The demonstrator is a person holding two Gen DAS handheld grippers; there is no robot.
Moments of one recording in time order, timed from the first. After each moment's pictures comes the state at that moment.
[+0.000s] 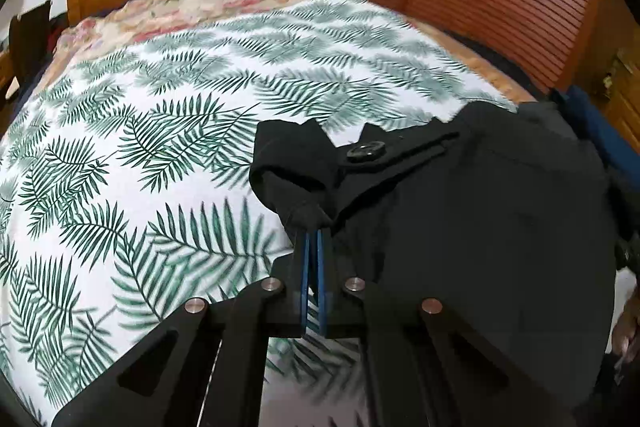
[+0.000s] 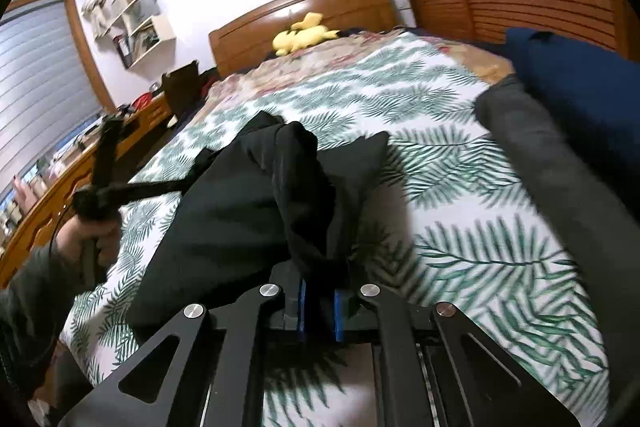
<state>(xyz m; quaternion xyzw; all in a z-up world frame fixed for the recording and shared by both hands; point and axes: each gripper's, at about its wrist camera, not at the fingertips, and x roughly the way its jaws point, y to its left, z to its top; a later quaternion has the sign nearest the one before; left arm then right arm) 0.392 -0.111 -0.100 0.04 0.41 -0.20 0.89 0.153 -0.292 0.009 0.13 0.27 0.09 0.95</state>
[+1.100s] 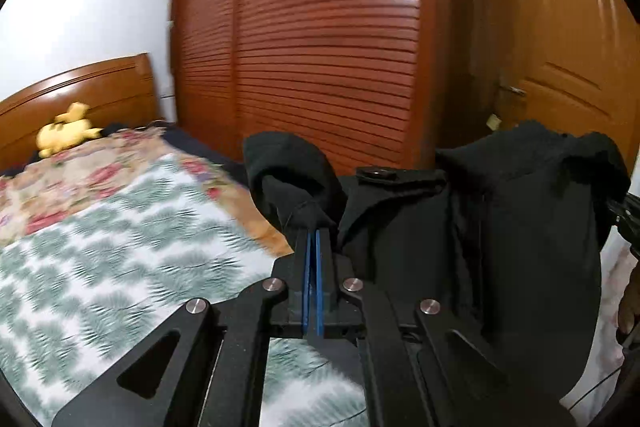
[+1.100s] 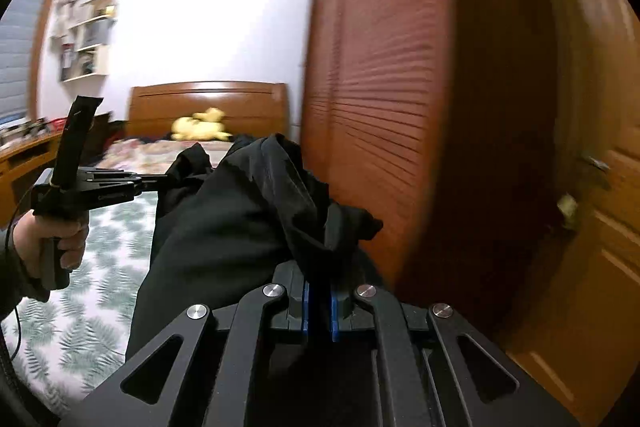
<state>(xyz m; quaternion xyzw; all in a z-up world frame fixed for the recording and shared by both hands) 0.338 -0.440 0.096 0.06 0.22 -0.37 0.90 0.018 -0.505 0.165 -0.03 0.13 -0.12 0.98</state>
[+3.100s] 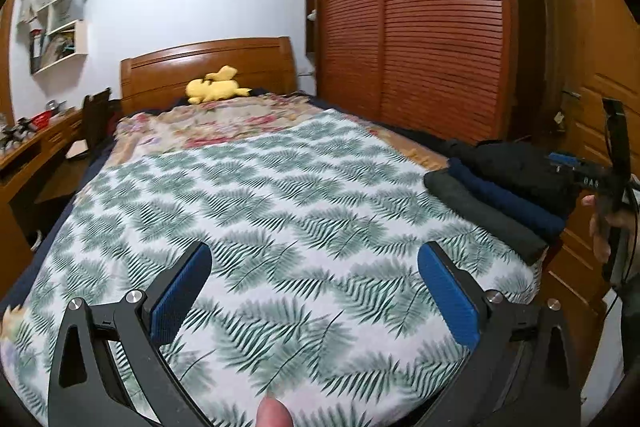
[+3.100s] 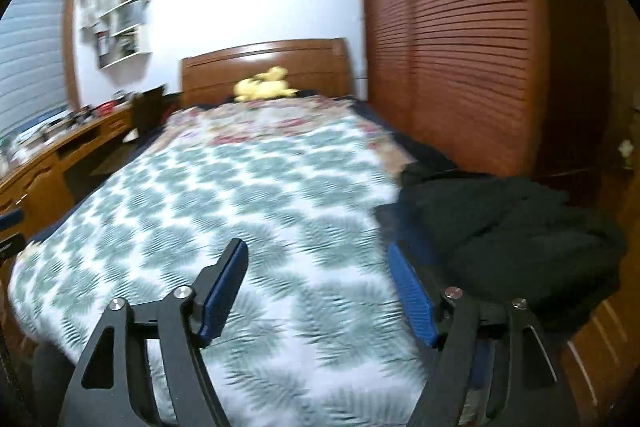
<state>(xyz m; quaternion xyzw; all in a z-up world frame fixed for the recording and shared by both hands) 0.110 -0.071 0.052 0.04 0.23 -0.16 0.96 -0.054 -0.318 0.127 0.01 0.21 -0.01 0.98</state>
